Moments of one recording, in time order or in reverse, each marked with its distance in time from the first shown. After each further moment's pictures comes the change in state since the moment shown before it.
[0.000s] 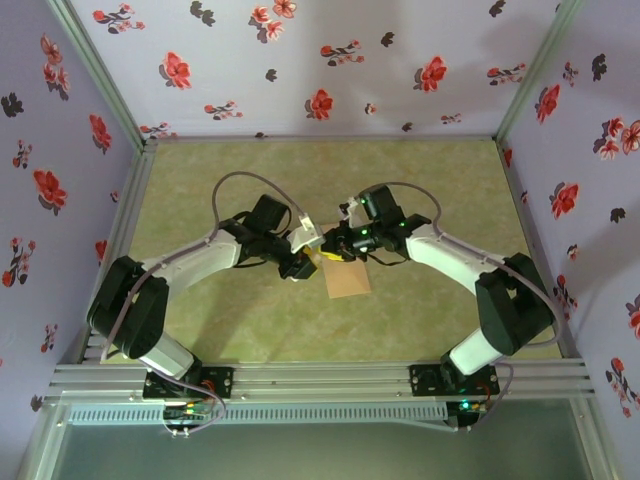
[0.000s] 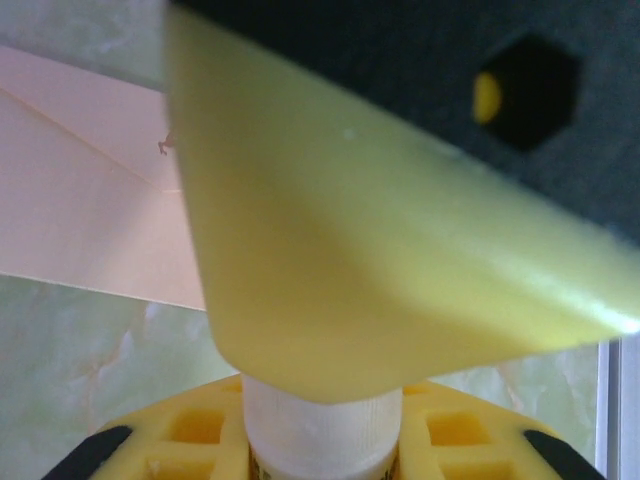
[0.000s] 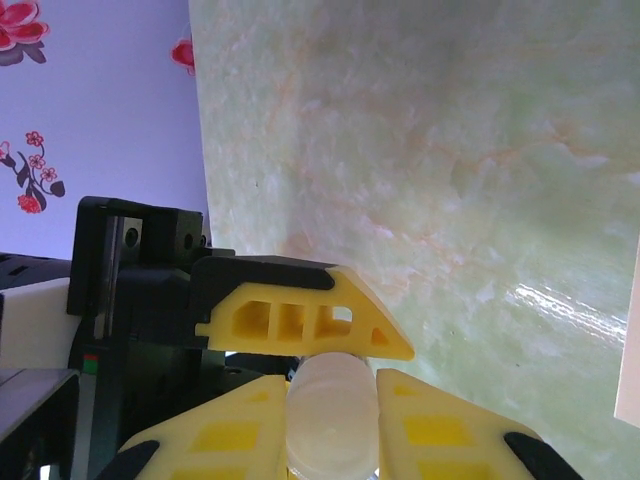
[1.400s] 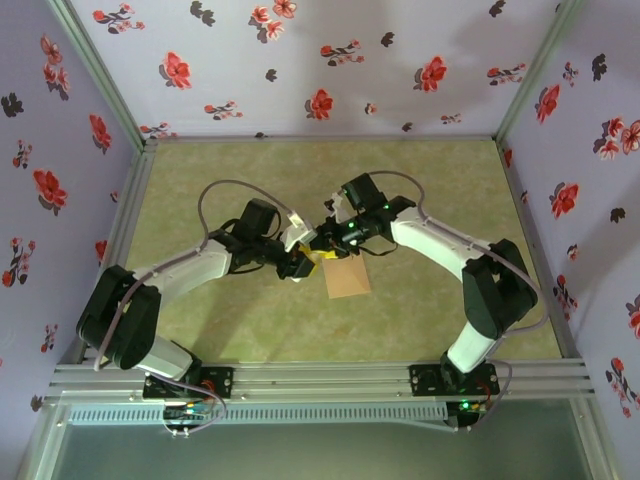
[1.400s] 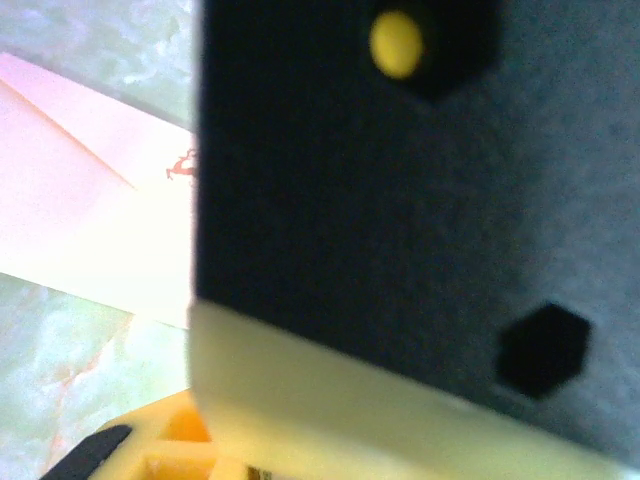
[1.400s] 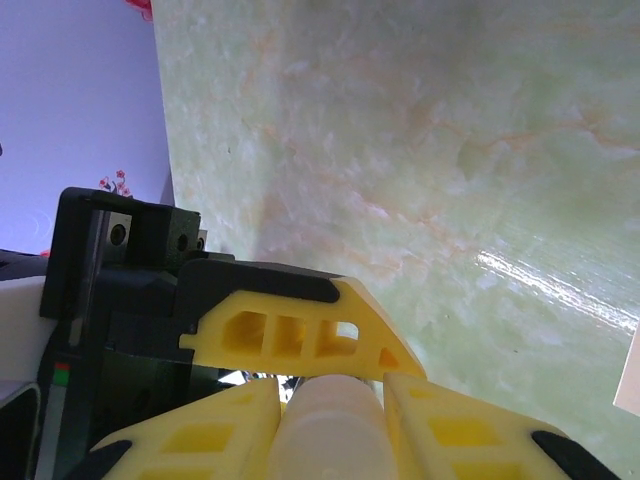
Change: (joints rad) left arm 0.034 -0.071 -0.125 0.193 0.077 -0.187; right arm 0.031 0.116 0.229 -0.280 0.013 -0.148
